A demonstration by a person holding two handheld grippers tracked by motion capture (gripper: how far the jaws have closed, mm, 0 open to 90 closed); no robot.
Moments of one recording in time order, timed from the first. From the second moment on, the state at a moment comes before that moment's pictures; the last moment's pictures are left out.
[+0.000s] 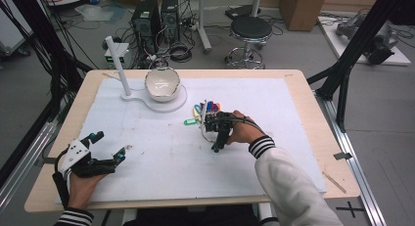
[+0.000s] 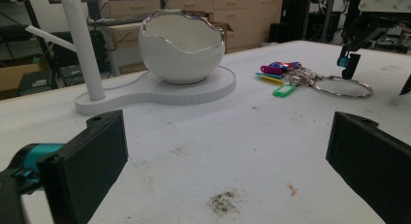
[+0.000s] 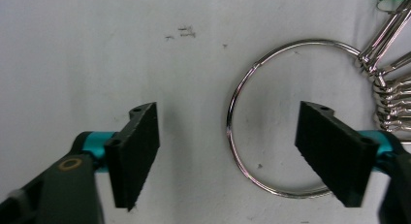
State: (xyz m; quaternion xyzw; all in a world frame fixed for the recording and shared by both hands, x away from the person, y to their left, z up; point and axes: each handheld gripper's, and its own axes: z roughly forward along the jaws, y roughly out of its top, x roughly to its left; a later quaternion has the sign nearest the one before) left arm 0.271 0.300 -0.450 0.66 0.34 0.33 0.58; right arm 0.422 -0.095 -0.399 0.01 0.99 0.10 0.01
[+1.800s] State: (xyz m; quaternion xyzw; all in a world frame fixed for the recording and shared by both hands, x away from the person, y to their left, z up) left arm 0.271 0.300 -0.450 0.66 0.34 0.33 0.58; right arm 0.423 -0.087 -0.403 -0.04 1.00 0.03 0.02
